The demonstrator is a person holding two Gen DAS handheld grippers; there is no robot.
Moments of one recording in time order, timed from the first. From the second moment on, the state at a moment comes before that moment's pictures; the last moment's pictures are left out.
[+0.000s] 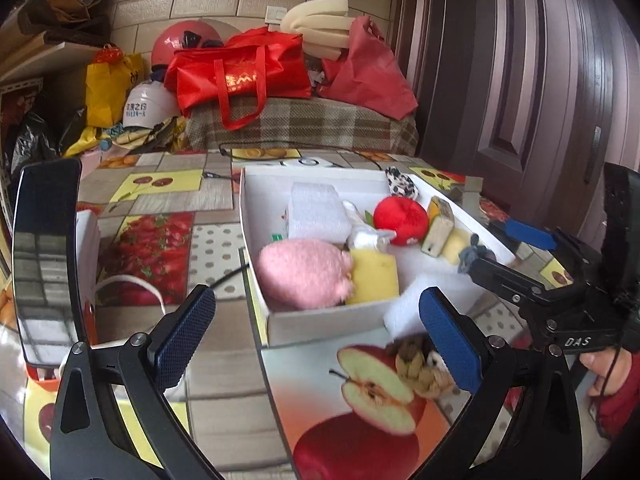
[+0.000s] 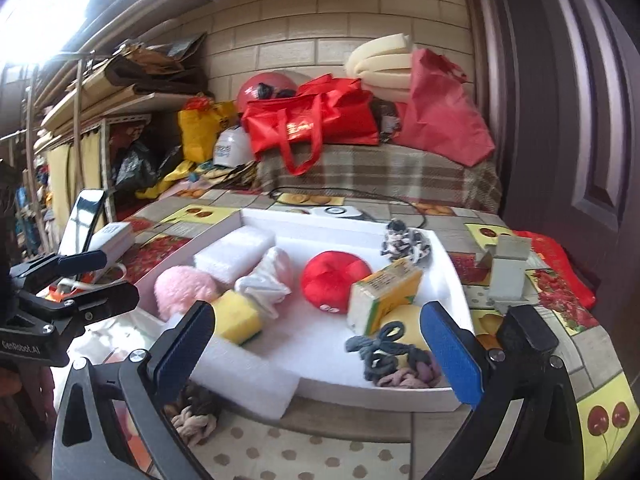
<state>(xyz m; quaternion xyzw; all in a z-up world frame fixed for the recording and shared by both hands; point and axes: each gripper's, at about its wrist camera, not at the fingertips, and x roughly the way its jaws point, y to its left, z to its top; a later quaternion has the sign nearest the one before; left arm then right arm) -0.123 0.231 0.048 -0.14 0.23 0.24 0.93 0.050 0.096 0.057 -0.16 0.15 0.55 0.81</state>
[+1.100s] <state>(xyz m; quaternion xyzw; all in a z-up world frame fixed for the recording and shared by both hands) -0.049 0.154 0.013 -0.03 0.39 0.14 0.91 0.048 0.048 0.048 -0.13 0.21 0.57 0.79</state>
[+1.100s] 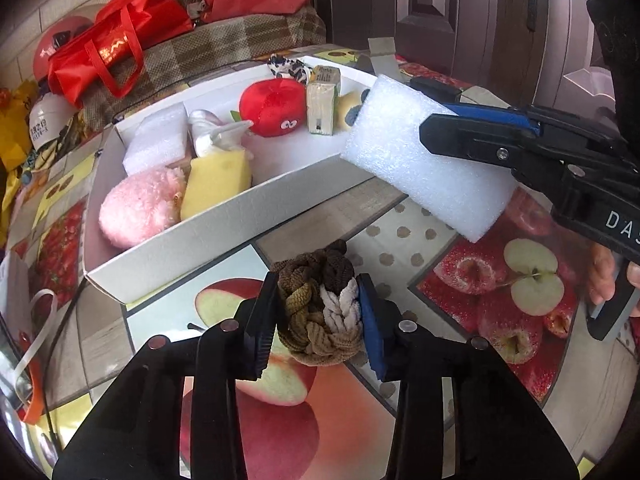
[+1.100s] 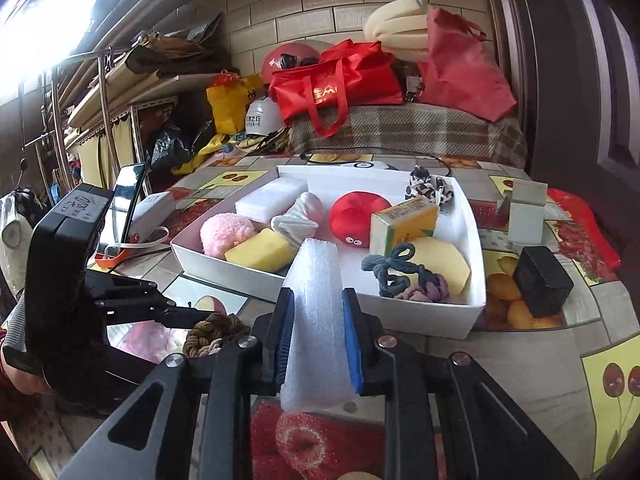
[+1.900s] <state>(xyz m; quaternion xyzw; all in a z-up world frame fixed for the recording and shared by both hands) -0.123 0.139 0.055 -0.05 0.19 0.30 0.93 -0.005 -0.019 0.074 -0.05 0.09 0.49 0.87</state>
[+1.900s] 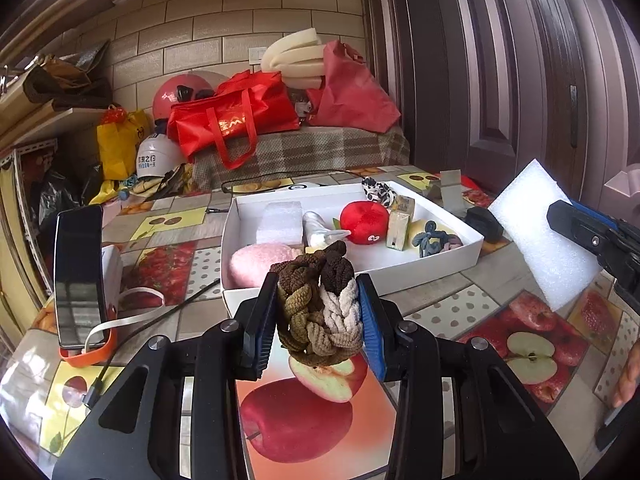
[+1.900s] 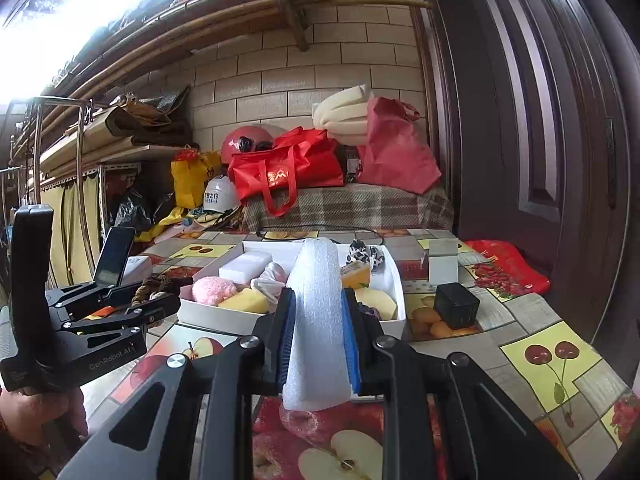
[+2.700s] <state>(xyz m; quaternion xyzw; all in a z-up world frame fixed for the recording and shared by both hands) -0.089 0.145 0.056 -0.04 0.17 0.33 0.93 -0.002 0.017 0.059 -0.05 0.13 0.44 0.89</state>
